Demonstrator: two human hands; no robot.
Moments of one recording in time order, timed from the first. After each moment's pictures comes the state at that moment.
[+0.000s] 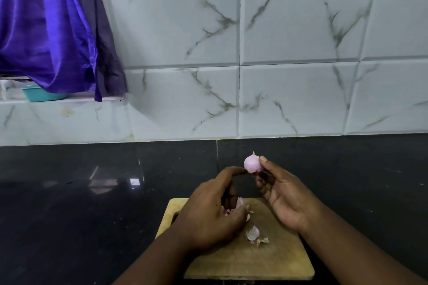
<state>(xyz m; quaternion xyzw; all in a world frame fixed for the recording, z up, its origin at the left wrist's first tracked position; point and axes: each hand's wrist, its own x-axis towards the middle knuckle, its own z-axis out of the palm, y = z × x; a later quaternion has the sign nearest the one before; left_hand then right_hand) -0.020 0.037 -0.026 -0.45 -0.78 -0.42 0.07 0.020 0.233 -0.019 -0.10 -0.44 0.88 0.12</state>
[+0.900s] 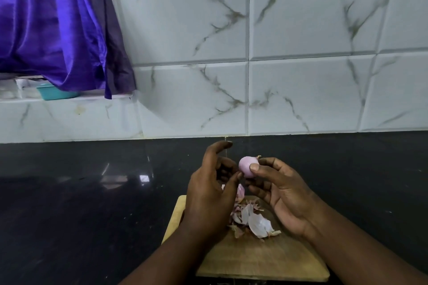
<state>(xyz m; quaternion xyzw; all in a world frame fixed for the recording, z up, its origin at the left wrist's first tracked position) -0.021 0.045 -0.026 -0.33 -0.72 -0.58 0.19 0.023 0.209 -0.015 -0.02 -0.51 0.85 0.11</state>
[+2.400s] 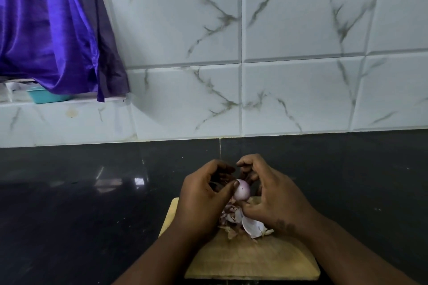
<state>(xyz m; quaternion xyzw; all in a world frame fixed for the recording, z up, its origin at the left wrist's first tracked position) -0.026 0.040 -0.026 -0.32 -0.75 -0.56 0.13 0.035 0.217 -0.020 0.09 -0.92 0.29 0.27</state>
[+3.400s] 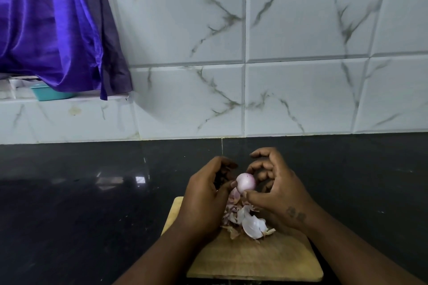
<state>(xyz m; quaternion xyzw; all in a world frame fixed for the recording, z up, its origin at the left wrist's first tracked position) -0.029 0.041 -0.027 -0.32 -0.77 -0.54 0.13 0.023 0.228 -0.026 0.04 -0.86 0.44 0.26</state>
